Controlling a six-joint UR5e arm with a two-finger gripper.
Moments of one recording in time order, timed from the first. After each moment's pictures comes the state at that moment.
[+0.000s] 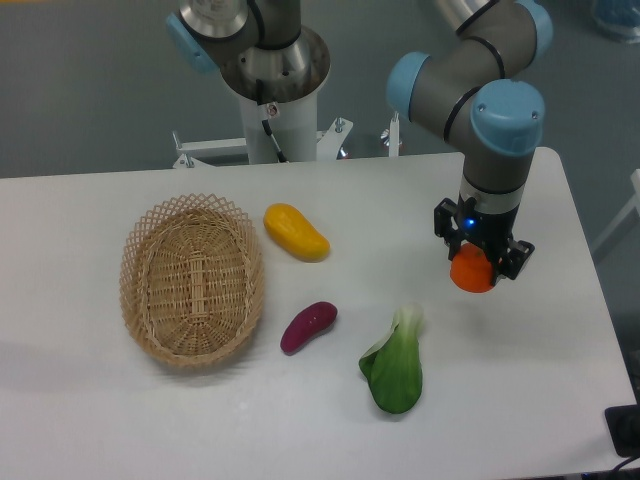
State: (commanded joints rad) arm 2.70 -1.90 -1.66 -0.98 1.55 1.45
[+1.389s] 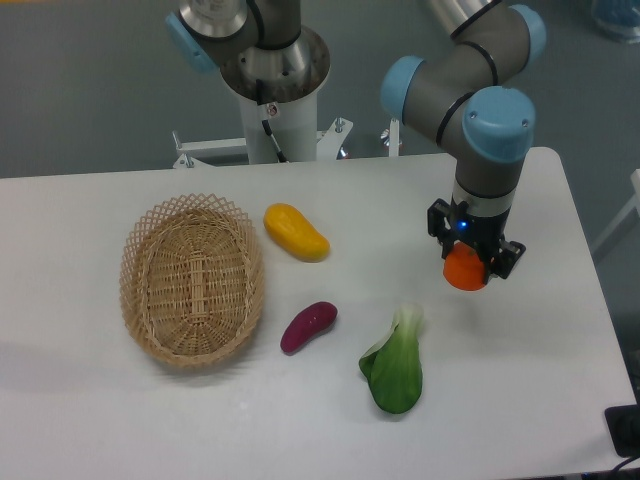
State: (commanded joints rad) arm 2.68 -1.90 -1.71 -0.97 1.56 1.40
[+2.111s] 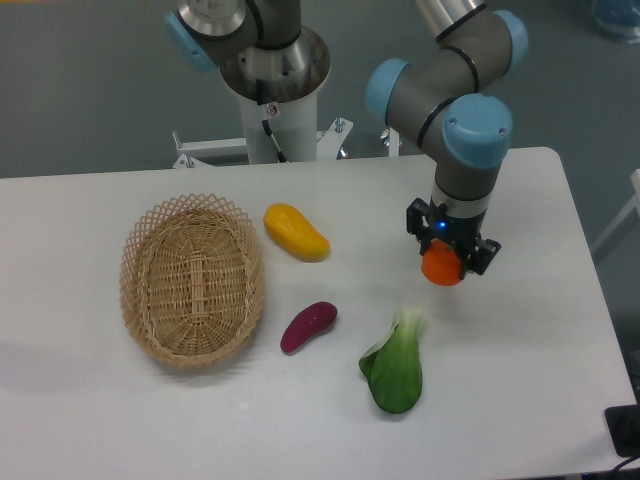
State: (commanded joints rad) arm 2.67 -1.86 -1.84 -0.96 1.56 1.39
